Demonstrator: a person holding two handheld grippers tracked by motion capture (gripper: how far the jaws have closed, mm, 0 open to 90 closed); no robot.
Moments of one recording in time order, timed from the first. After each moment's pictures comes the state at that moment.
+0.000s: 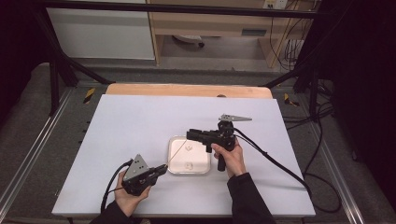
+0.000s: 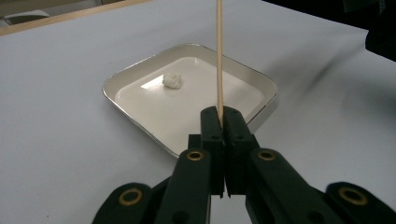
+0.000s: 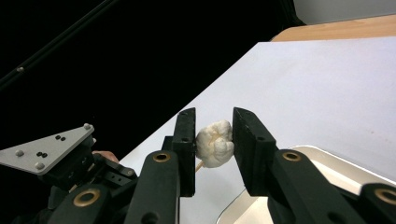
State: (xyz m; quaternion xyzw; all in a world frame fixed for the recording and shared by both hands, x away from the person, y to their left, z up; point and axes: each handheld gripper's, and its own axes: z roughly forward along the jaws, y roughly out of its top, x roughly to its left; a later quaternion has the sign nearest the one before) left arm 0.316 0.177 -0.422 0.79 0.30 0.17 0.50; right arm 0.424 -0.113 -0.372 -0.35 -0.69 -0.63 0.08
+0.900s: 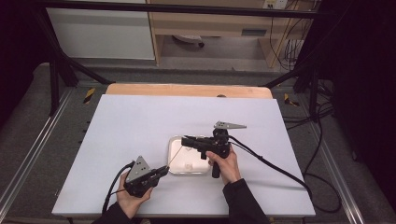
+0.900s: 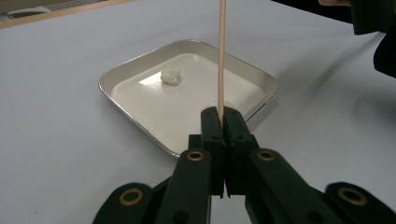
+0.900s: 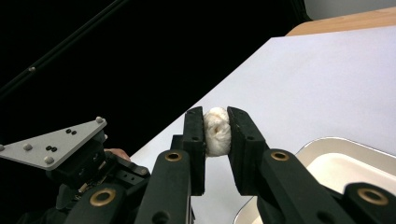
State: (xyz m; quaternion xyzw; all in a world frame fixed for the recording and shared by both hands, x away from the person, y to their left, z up) left arm 0.313 0.172 -0.427 0.79 0.31 0.17 0.50; right arm 0.408 -0.099 -0.387 -0.34 -0.68 -0.64 0.09
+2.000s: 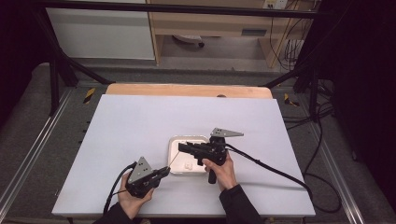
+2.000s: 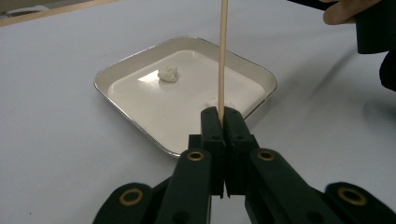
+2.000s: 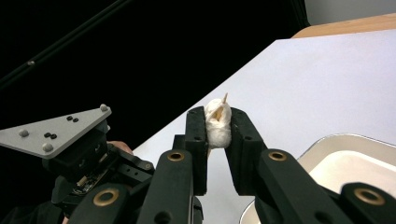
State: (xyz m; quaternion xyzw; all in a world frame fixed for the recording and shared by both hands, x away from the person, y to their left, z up) left arm 0.313 0.169 -0.430 0.79 0.31 0.17 0.49; right arm 0.393 -0.090 -0.398 -0.33 -0.68 -0.65 0.07
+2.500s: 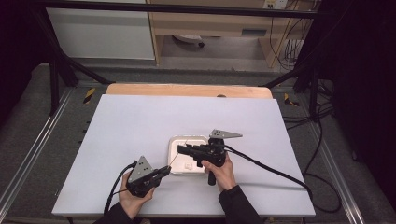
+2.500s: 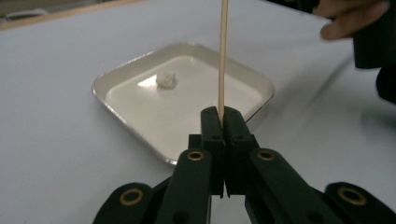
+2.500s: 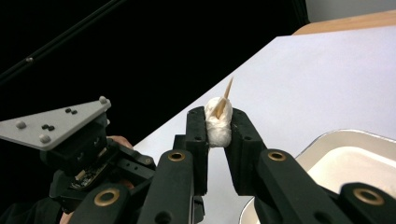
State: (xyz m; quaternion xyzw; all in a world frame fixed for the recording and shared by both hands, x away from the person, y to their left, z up) left arm 0.314 0.166 -0.426 0.79 0.31 0.17 0.51; right arm 0.390 -0.084 -0.406 -0.32 -0.70 -0.63 0.09
